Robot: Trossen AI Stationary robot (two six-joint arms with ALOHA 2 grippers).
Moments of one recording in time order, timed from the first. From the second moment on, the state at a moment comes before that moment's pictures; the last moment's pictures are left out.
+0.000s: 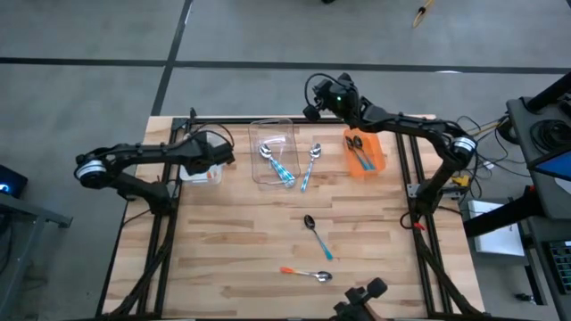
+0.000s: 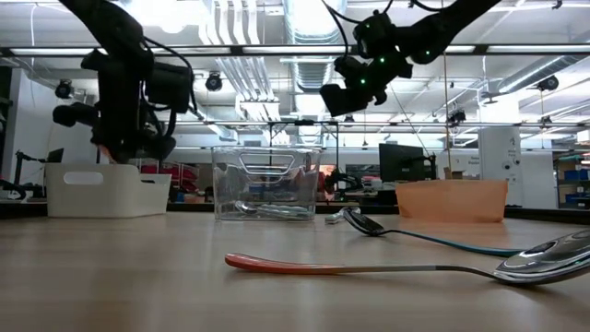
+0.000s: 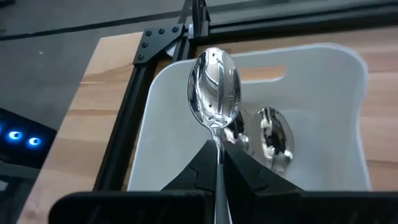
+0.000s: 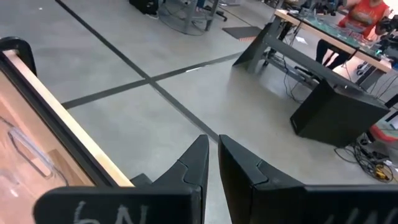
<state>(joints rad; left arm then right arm) 0.45 1.32 0.70 -0.91 -0.85 -1.17 -0.62 1.66 1.22 0.15 0.34 -0.21</state>
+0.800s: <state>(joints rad) 0.45 1.37 0.70 -0.94 -0.76 -1.11 -0.62 1.65 1.24 0.11 0.34 -0.15</state>
